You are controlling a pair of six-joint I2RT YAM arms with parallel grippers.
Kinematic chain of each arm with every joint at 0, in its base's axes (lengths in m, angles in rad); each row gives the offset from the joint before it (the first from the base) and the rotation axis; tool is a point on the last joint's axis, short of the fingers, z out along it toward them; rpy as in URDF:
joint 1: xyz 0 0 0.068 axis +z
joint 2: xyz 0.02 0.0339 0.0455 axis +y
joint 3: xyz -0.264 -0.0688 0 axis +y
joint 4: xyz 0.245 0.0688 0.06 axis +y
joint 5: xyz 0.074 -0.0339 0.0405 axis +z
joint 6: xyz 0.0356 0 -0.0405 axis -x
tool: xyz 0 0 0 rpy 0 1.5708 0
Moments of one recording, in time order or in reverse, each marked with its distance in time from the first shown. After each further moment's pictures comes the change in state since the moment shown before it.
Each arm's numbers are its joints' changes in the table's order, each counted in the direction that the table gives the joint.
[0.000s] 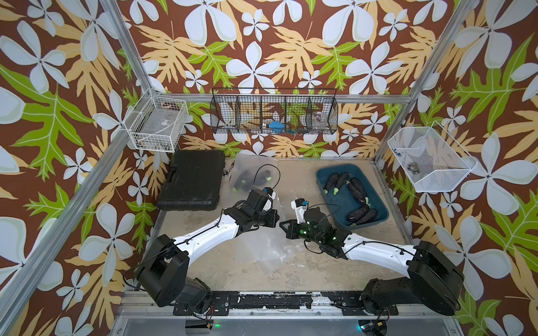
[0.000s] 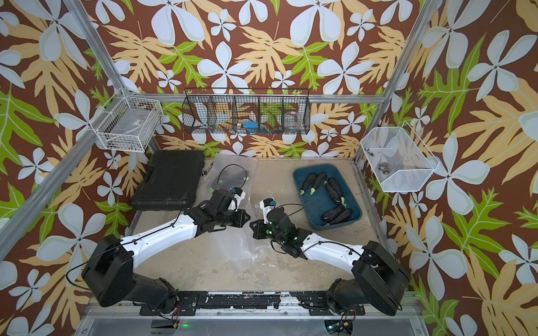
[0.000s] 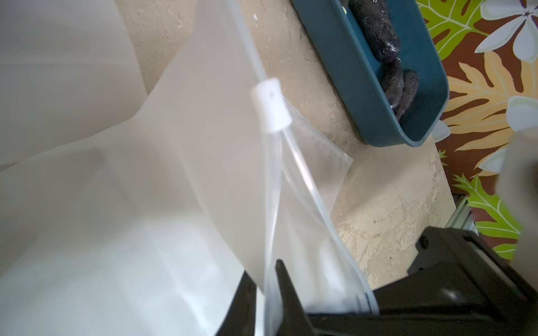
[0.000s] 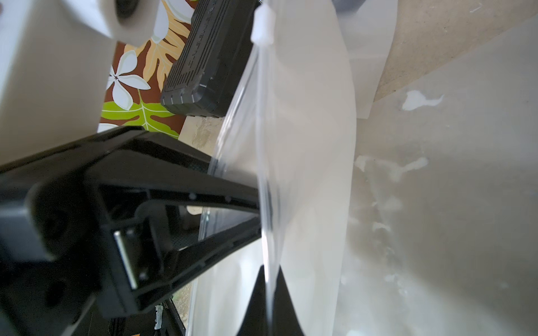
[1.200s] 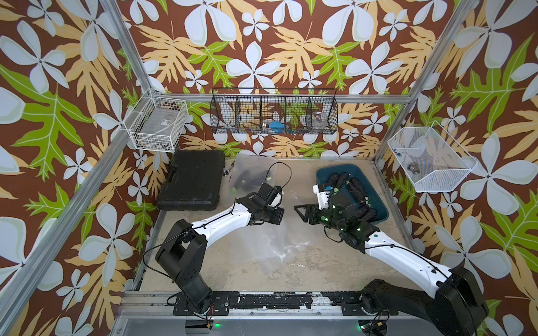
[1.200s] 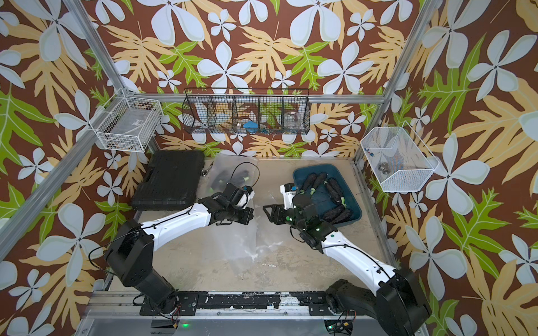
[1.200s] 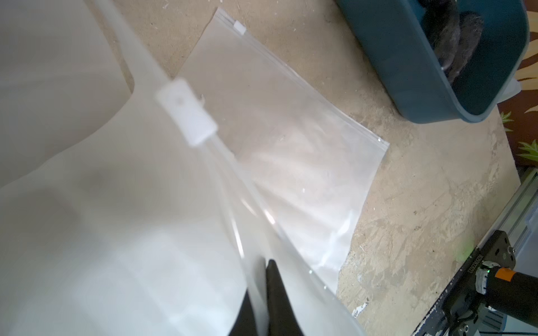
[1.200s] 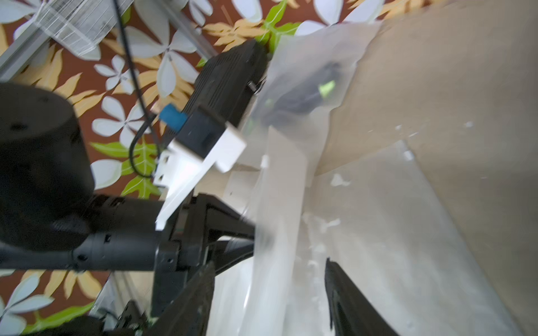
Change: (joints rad) left arm -0.018 0.190 -0.210 0.171 0.025 -0.137; right arm -0.326 -0.211 -0.071 0.245 0.039 0.202
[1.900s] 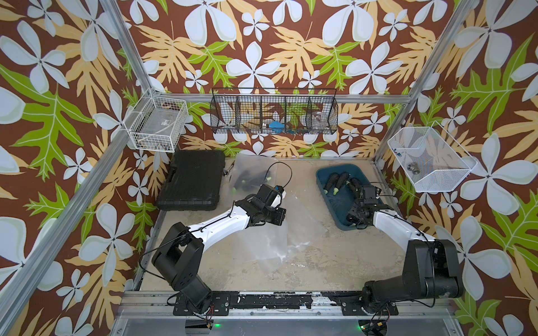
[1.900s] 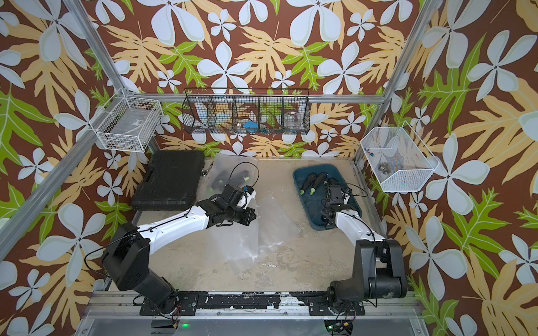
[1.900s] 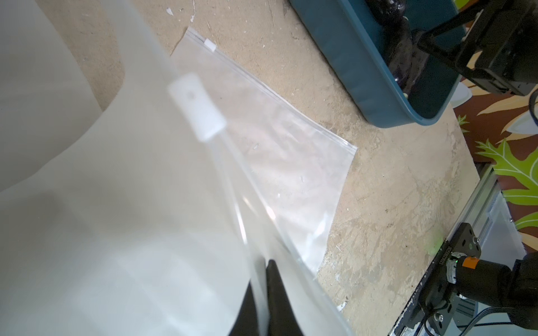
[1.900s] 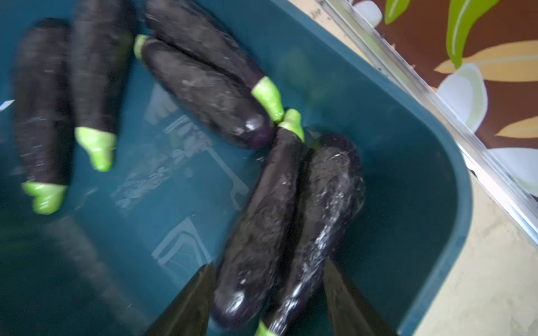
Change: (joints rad) left arm -0.013 -0.040 0.050 -0.087 -0.049 0.012; right arm -0.483 0.307 -0.111 0.362 -0.531 -0.016
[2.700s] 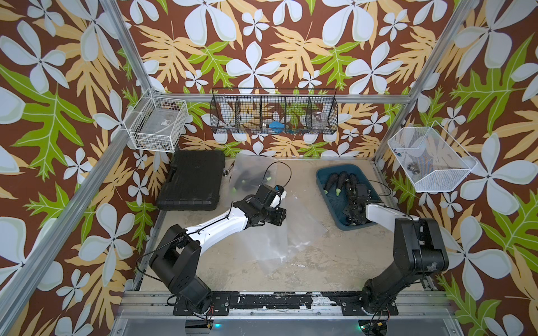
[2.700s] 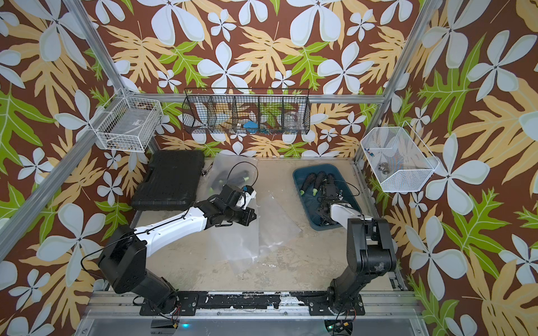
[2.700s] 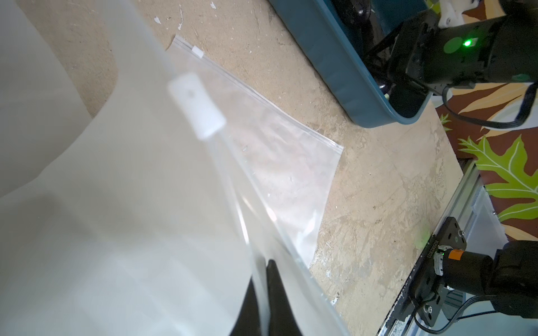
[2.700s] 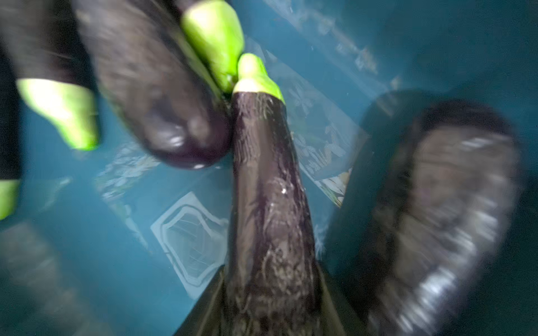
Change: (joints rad) left arm 0.000 -0.022 0.011 -0.024 -0.028 -0.004; right arm 0.007 0.137 -0.040 -0.040 0.116 -0.037
